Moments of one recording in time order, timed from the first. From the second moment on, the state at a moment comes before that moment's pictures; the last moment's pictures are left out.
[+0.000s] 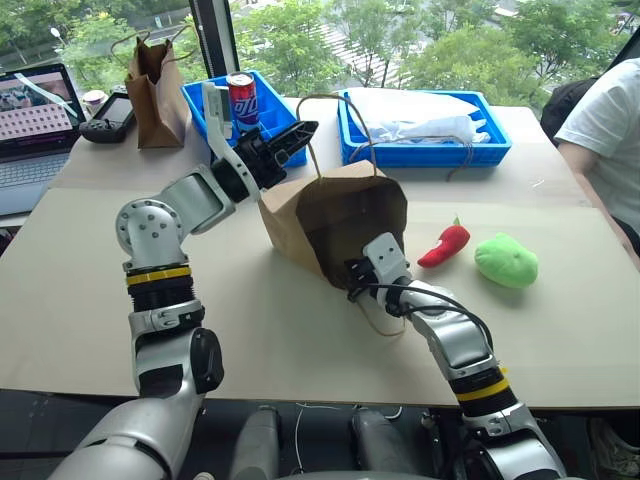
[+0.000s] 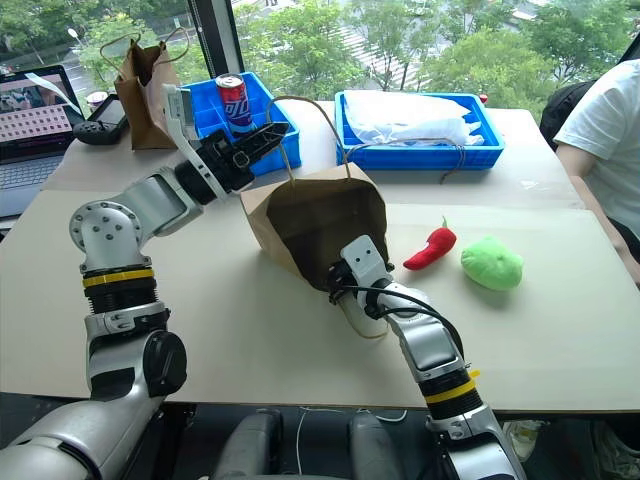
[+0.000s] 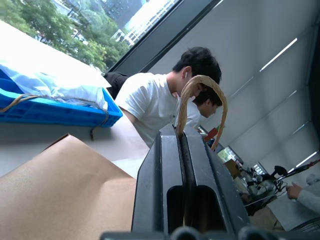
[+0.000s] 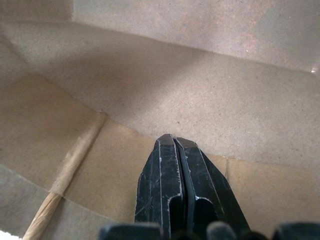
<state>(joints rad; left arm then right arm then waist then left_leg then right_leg) -0.94 0.22 0.43 0.17 -1.06 1.07 -0.25 -0.37 -0.27 0.24 -0.02 0.04 0.49 0.42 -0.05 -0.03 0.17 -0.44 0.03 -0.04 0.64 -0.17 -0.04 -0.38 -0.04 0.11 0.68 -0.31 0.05</state>
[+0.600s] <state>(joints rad) -0.89 0.20 0.39 0.10 -1.18 1.16 -0.24 -0.29 -0.35 0.03 -0.37 0.21 0.72 0.48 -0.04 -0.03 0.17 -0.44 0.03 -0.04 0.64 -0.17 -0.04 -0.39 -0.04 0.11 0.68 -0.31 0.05</state>
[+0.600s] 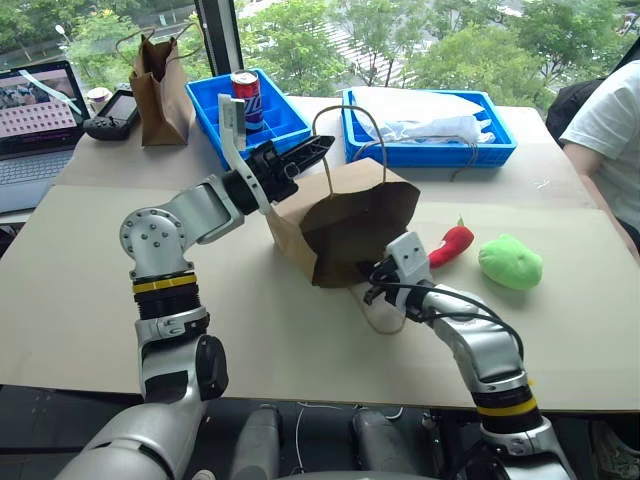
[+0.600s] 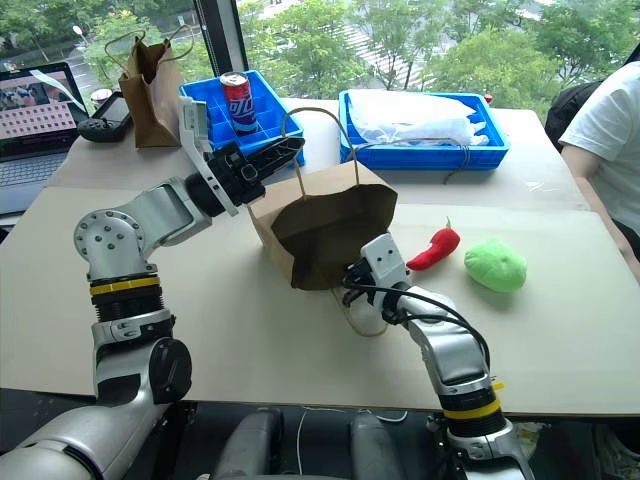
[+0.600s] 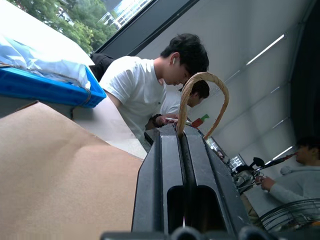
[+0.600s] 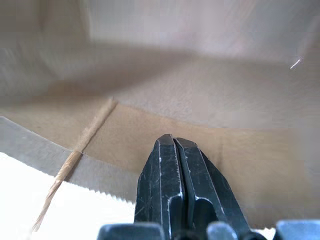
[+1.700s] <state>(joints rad) -0.89 0.25 0.36 0.09 -1.21 1.16 -0.29 -0.47 -0.42 -0.21 0.14 0.22 0.63 0.27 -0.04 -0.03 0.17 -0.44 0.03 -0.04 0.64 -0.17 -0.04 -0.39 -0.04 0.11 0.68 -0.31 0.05</state>
